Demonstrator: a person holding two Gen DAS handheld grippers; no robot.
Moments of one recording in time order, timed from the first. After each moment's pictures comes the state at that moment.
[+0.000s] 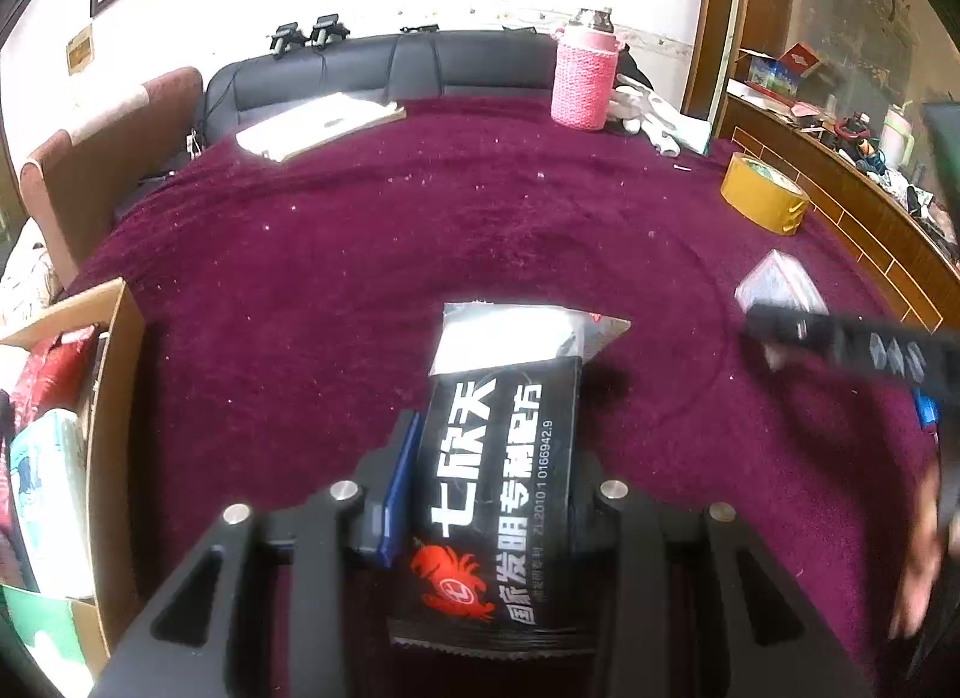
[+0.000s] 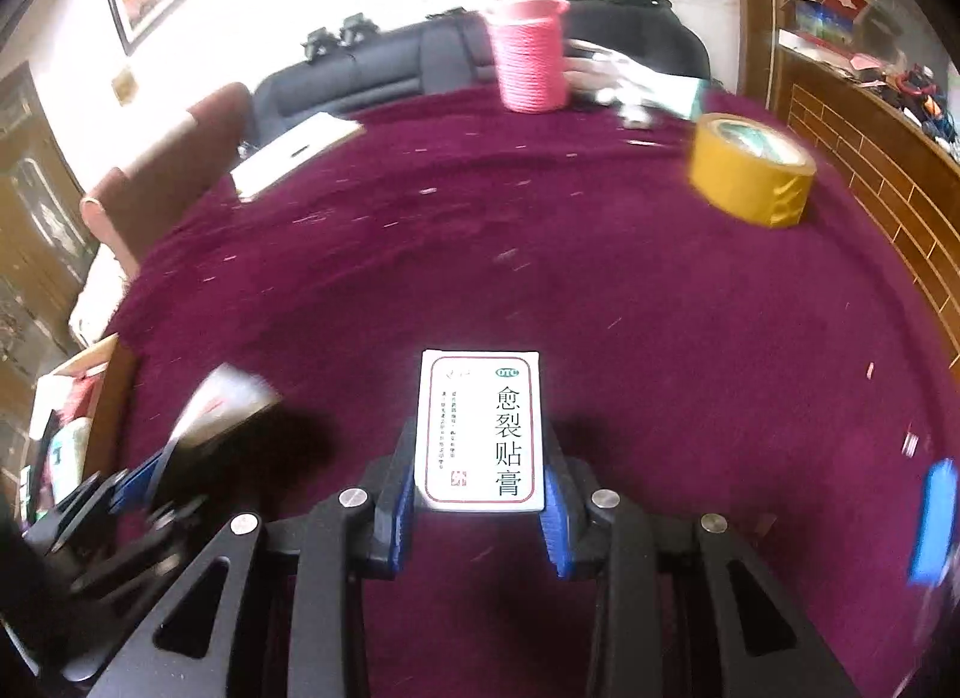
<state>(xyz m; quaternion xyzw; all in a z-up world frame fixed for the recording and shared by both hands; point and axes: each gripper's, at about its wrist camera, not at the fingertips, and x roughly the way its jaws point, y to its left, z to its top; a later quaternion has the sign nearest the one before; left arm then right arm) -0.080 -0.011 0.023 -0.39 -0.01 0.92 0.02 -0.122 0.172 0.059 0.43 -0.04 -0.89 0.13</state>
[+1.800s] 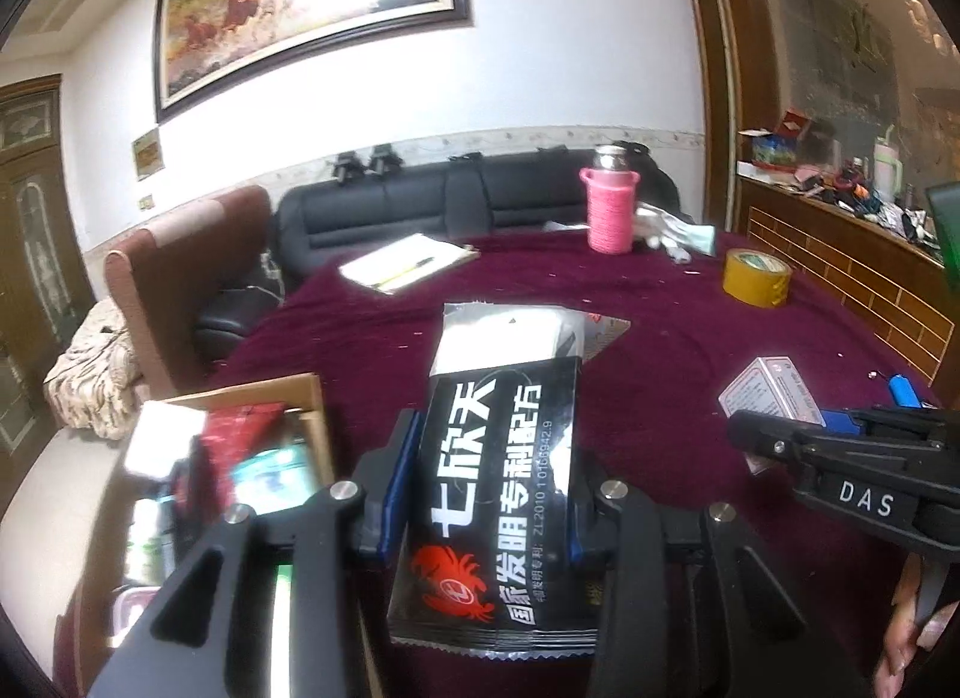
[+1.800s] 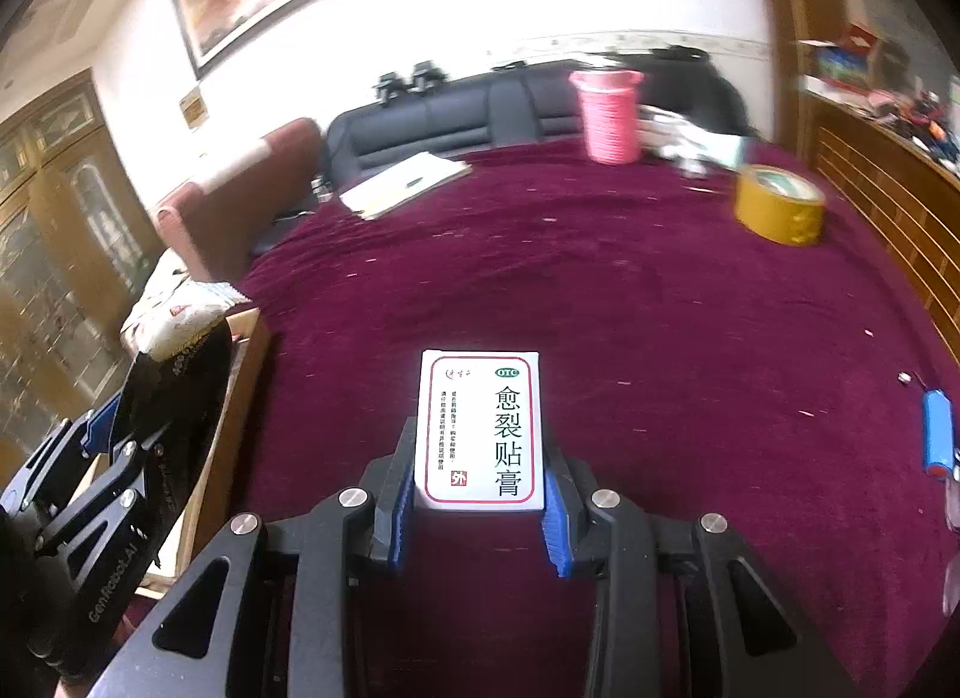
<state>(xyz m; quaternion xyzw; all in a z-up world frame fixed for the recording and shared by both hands) 0.037 -0.042 0.101 -0.25 0.04 0.97 -0.04 -0.020 0.120 0.101 0.37 -0.05 -0.91 0.18</state>
